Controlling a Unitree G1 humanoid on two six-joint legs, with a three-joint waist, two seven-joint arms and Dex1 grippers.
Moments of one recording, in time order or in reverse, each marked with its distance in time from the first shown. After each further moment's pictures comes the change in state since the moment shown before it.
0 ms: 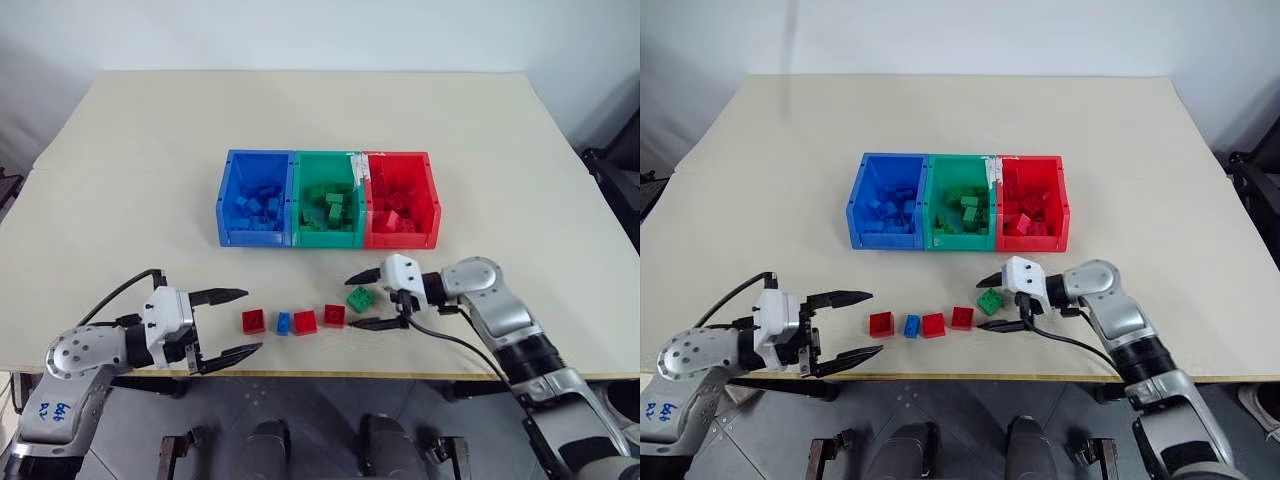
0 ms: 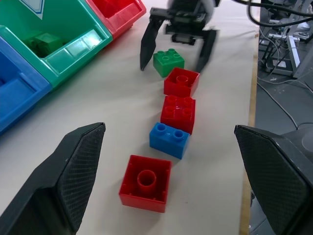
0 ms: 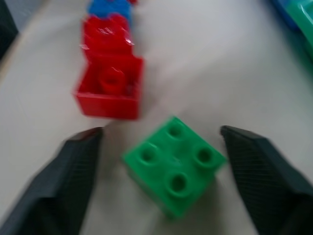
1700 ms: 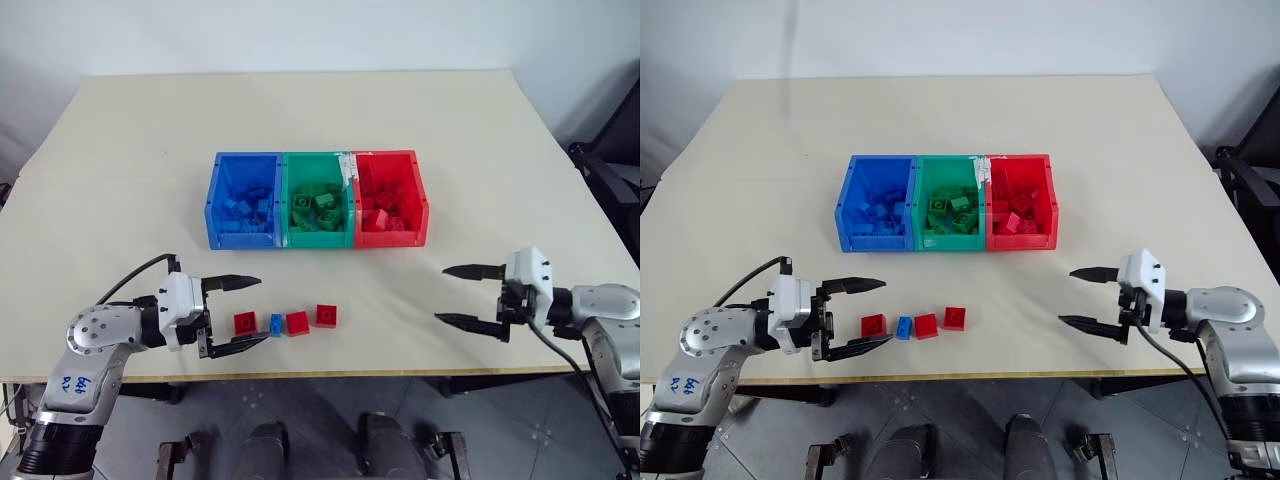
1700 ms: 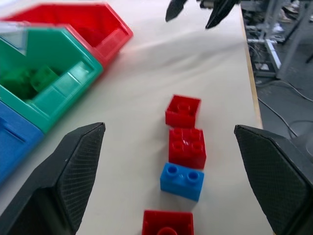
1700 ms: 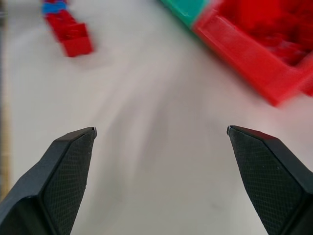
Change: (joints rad) left arm -0.192 -0.026 -0.101 0.194 0.035 -0.110 -0.099; right arm 0.379 -0.267 -0.373 -0.344 0.271 0.185 0.015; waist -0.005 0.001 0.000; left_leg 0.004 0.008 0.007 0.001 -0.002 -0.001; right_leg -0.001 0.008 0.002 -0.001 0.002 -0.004
